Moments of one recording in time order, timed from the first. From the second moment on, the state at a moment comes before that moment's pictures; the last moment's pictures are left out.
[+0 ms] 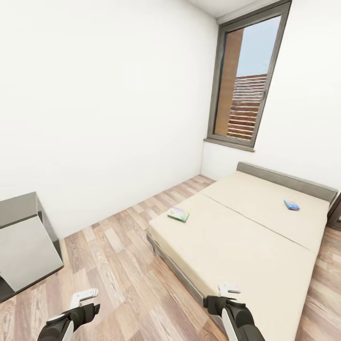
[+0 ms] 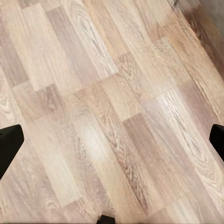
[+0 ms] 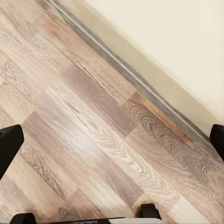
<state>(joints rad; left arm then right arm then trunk) -0.23 0.04 0.26 -0.92 0.00 0.45 -0.03 -0.22 0.15 -0.03 -1.09 -0.02 0.64 -0.14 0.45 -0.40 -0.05</state>
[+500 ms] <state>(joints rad) -0.23 0.04 0.26 -0.92 0.00 0.45 -0.03 -0.22 0.15 -0.03 -1.09 -0.02 0.63 -0.14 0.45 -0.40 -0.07</state>
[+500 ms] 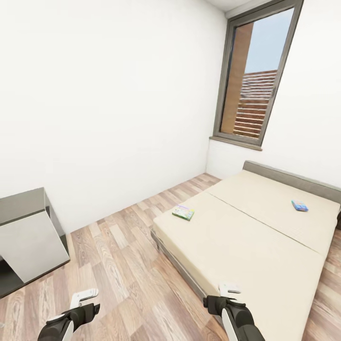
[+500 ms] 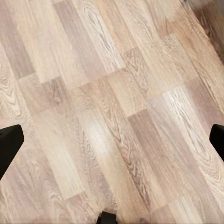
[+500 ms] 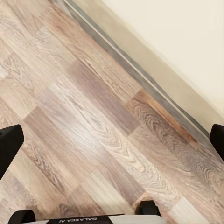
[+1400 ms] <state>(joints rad) -0.23 0.04 0.26 -0.92 0.00 0.45 -0.03 -0.22 0.15 -0.03 -1.09 -0.02 0.64 -0.14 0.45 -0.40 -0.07</state>
